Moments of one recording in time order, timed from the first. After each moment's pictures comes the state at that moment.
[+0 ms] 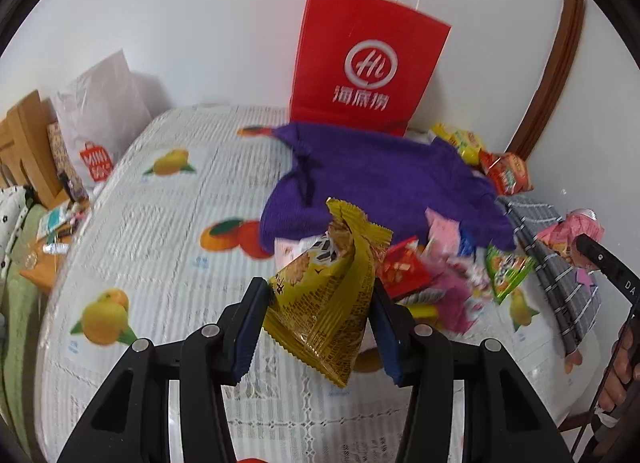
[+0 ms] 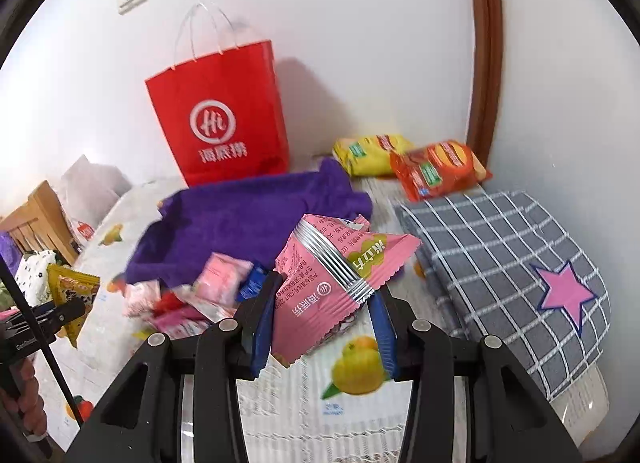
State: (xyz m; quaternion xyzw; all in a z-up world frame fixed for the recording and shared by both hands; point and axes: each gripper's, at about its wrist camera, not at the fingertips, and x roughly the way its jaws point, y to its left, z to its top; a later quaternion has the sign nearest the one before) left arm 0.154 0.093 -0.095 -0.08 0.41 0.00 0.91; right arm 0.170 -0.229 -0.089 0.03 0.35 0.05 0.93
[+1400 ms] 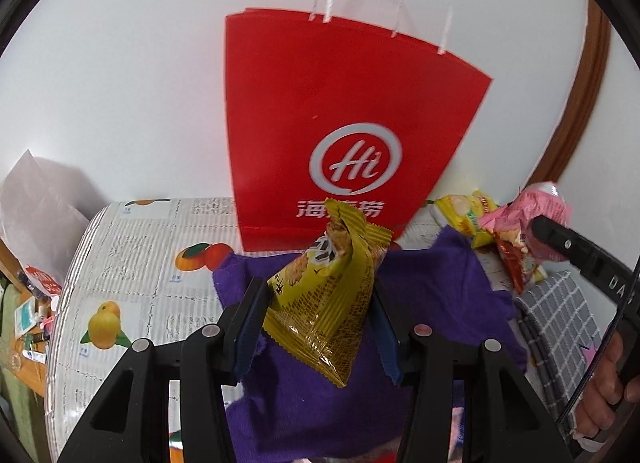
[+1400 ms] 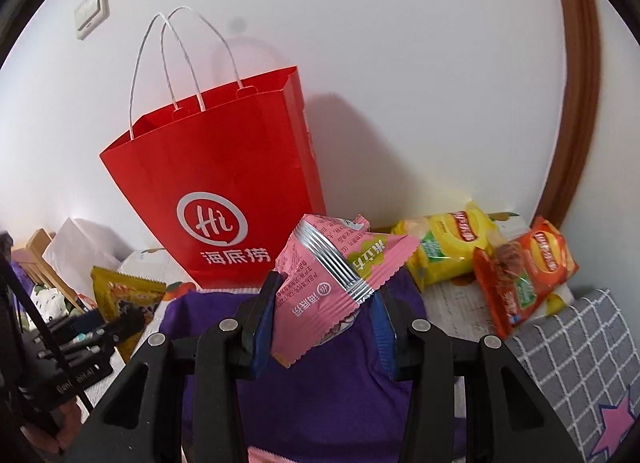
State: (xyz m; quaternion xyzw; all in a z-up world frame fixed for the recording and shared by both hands) left arm 0.364 0.073 -0.061 -0.06 0.39 -0.03 0.92; right arm 0.387 -0.160 -0.059 0.05 0.35 0.09 0.93
